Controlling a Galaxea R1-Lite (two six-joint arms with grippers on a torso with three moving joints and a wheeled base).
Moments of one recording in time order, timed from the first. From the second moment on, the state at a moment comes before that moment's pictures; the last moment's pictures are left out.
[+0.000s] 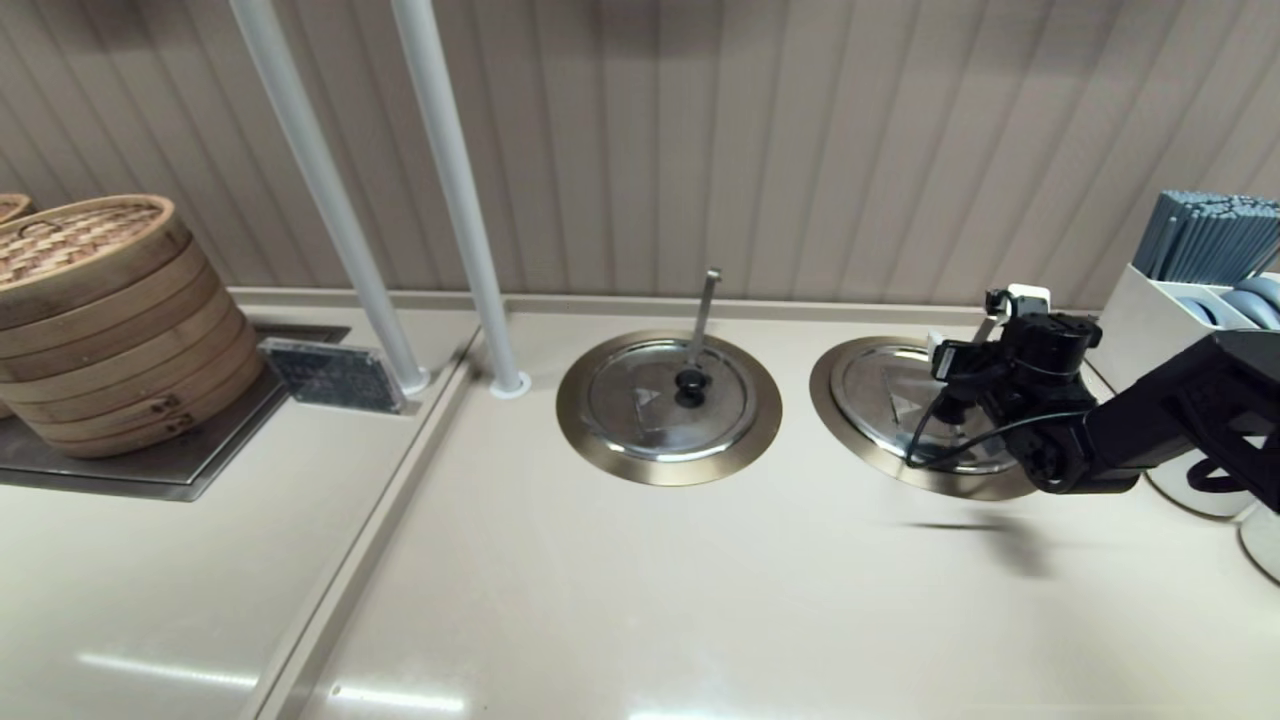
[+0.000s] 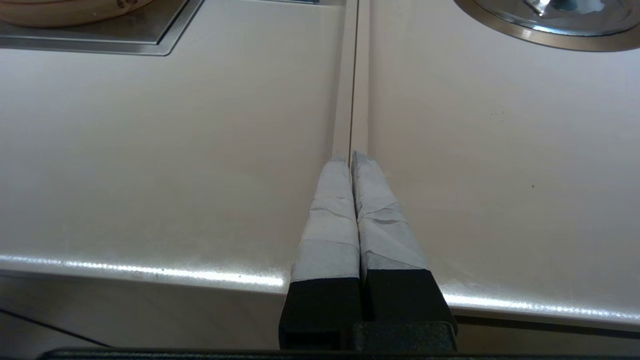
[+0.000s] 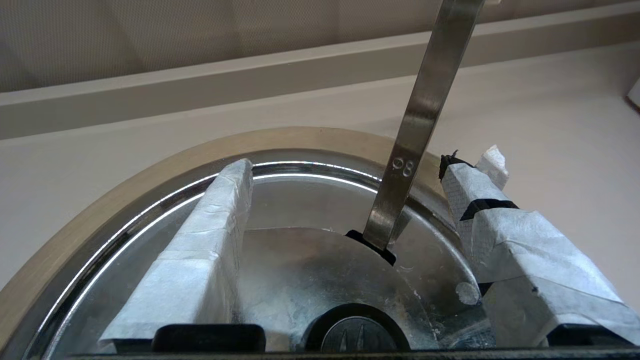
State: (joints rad) left arm 0.00 0.00 -0.02 0.06 0.00 0.00; right arm -0.06 2.36 -1.29 -1.04 -0.23 0.05
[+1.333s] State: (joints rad) left arm 0.00 0.00 -0.02 0.06 0.00 0.00; right arm -0.01 2.40 -1.18 -1.12 -0.27 0.07
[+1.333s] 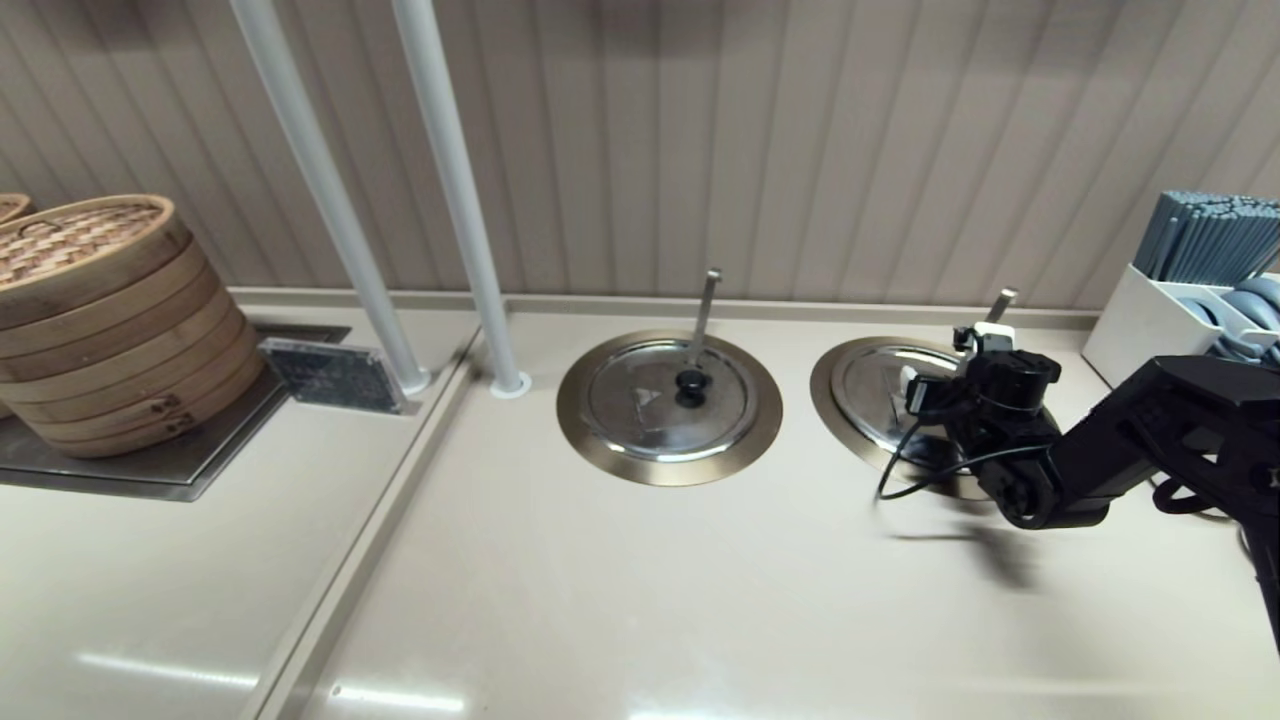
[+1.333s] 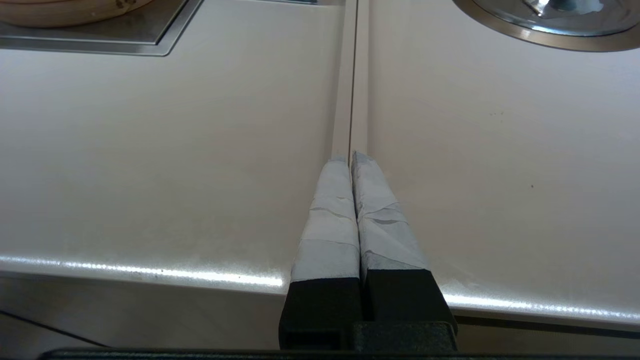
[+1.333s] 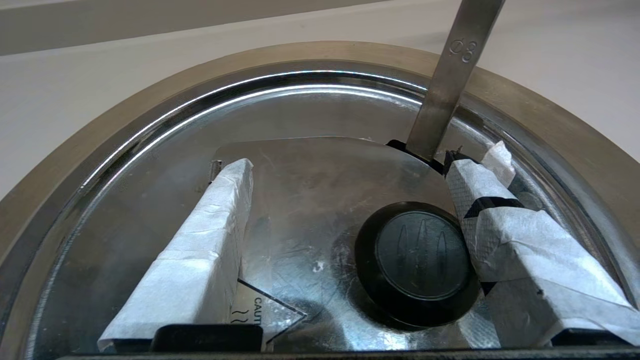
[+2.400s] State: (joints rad) left arm 0.00 0.00 -0.02 0.06 0.00 0.00; right arm -0.03 2.42 -1.19 -1.12 -0.27 0.07
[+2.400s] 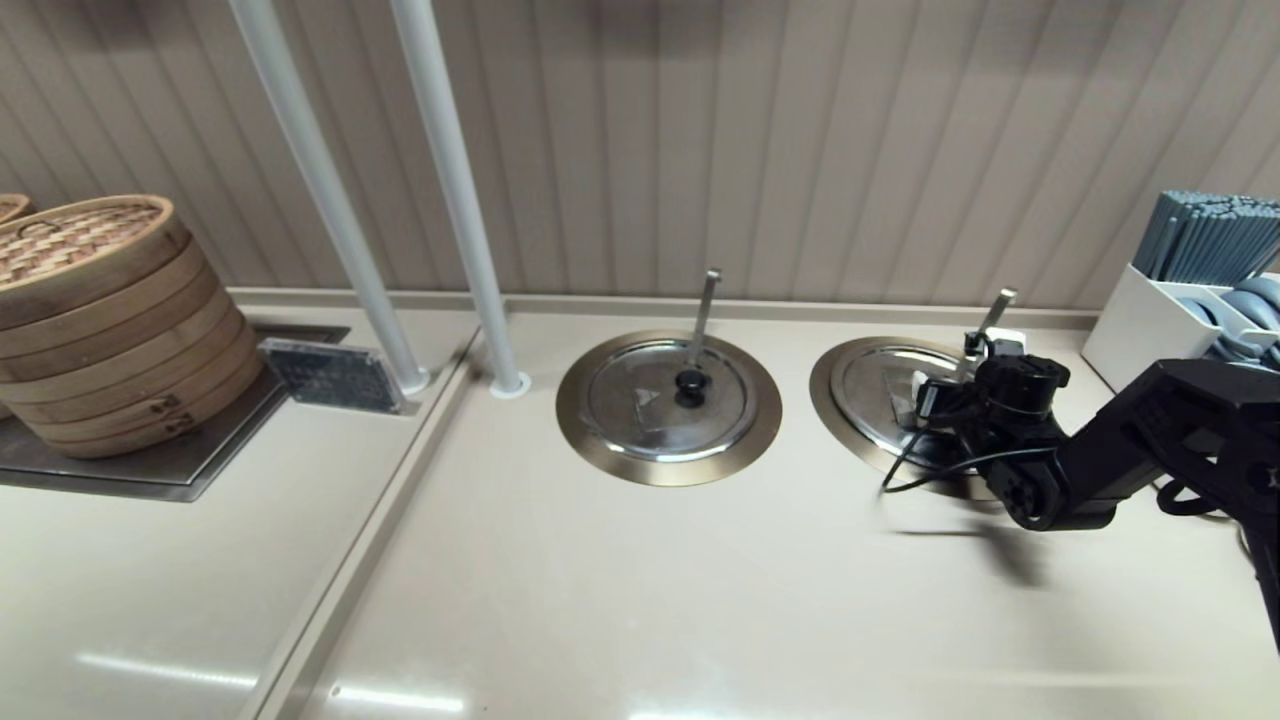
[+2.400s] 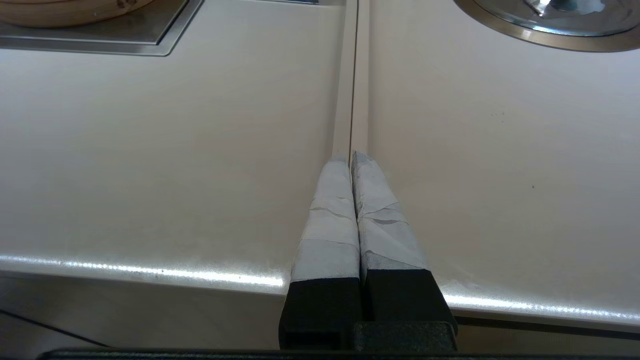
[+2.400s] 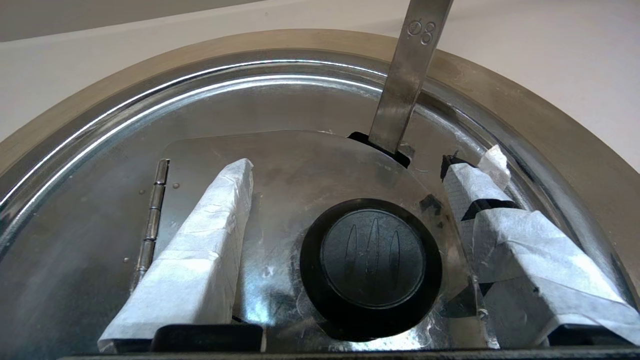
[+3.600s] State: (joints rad) left arm 0.00 0.00 -0.02 0.06 0.00 0.00; right arm 0.00 2.40 -1.19 -1.11 -0.23 0.09
